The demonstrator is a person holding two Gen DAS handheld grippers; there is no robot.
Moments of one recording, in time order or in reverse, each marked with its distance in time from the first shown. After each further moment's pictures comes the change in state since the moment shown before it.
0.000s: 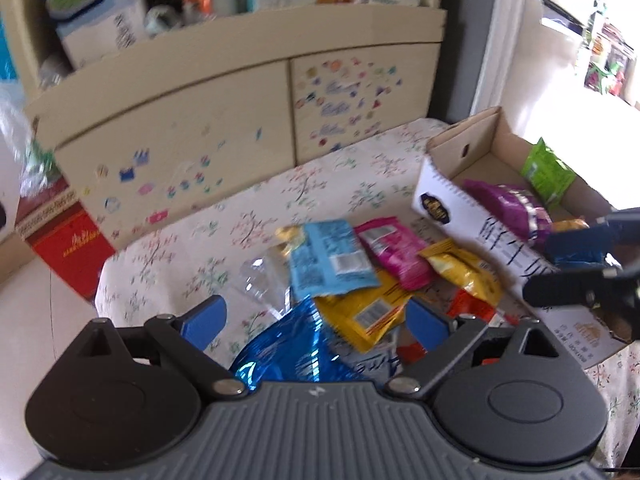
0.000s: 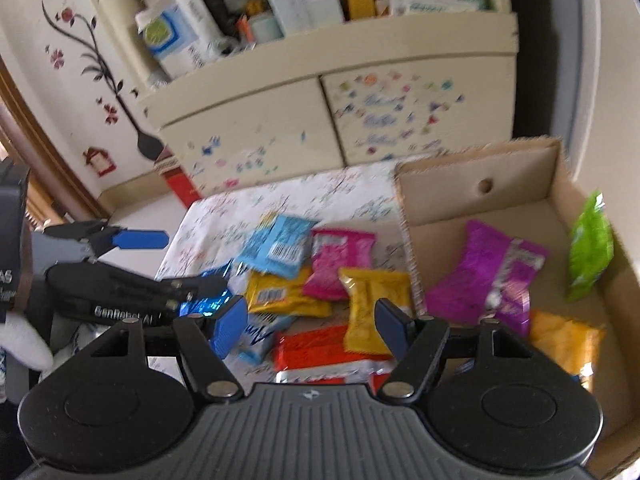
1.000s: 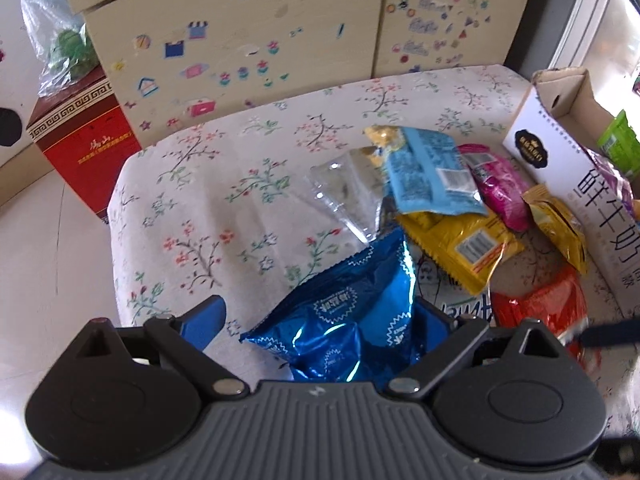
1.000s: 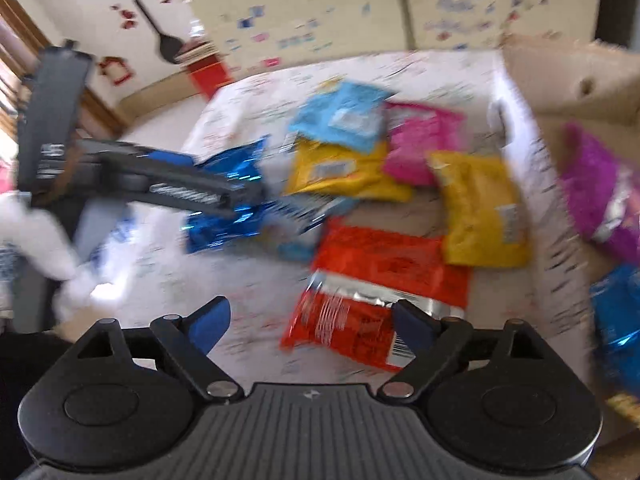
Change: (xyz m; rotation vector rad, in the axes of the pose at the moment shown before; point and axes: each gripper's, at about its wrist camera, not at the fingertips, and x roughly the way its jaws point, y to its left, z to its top) left arm 0.052 0.047 -0.037 -0.124 0.174 0.061; right arm 0.058 0.037 -0.039 -0.044 0.281 0.089
